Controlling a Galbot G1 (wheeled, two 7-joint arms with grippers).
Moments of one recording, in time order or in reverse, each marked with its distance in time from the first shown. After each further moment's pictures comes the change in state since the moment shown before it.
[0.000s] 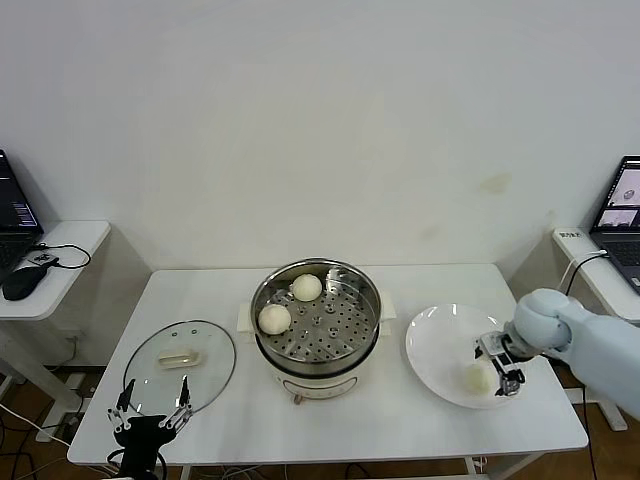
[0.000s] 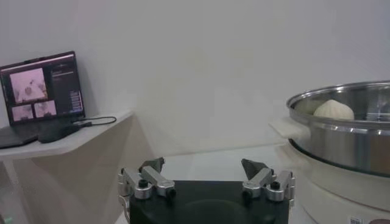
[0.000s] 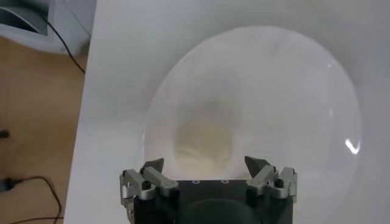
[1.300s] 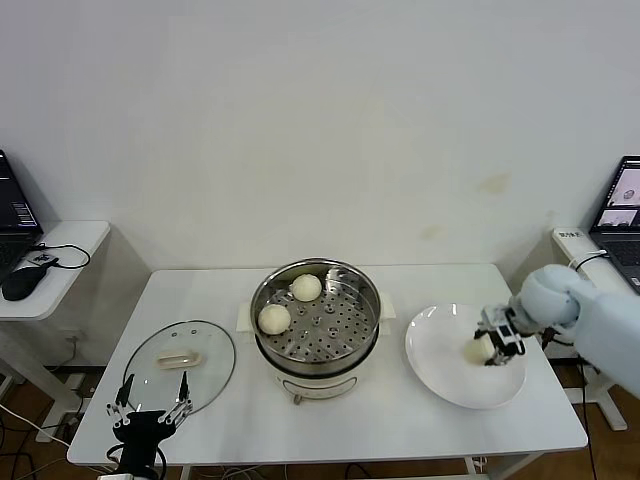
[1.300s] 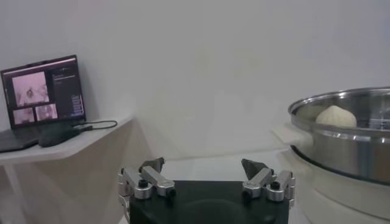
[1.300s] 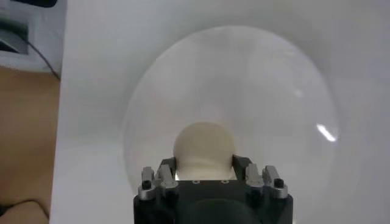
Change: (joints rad) left arm -0.012 0.005 -0.001 -0.007 -0.004 -0.001 -0.002; right arm 0.196 0.002 0.002 0.011 0.137 -0.032 -0.017
